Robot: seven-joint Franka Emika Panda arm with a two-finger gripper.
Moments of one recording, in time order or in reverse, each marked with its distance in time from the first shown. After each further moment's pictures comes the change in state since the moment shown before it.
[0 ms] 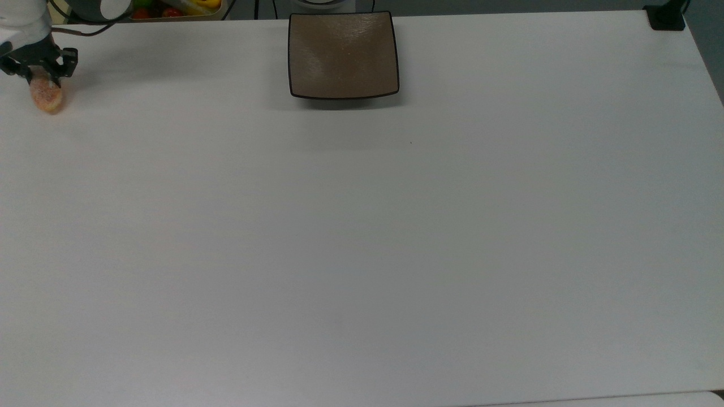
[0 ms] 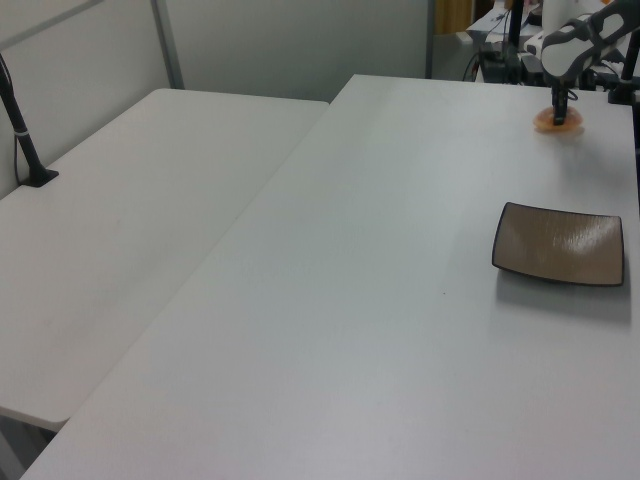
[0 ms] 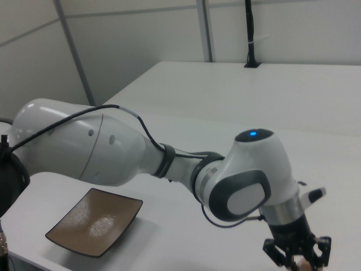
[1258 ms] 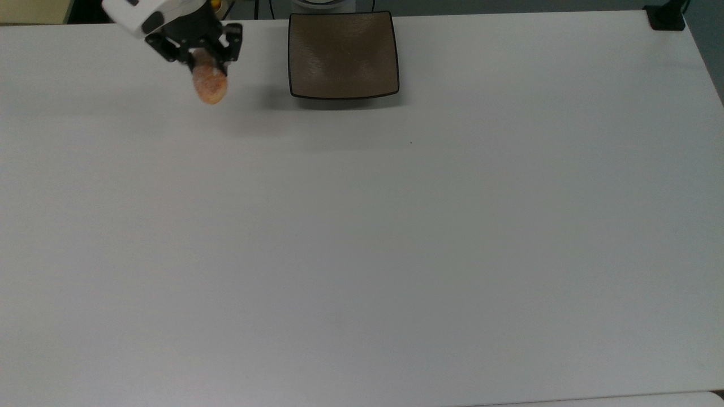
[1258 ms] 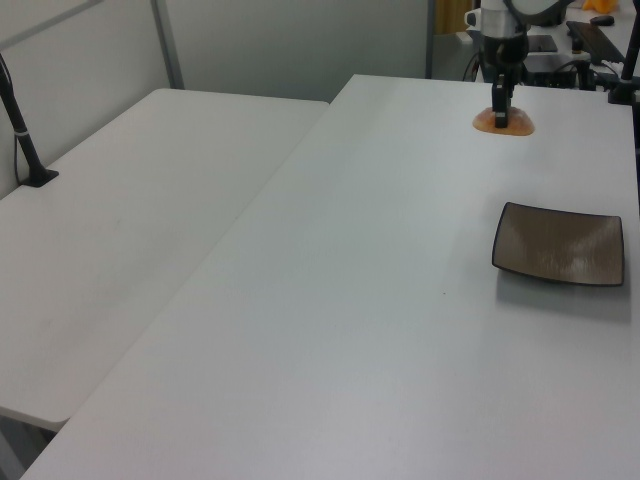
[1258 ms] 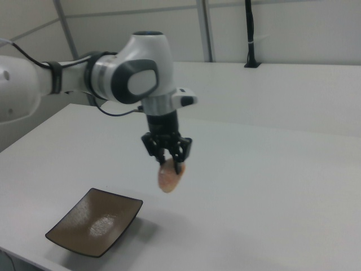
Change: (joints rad) arm 0.119 -0.359 0.446 -0.005 0.140 -0.577 0.537
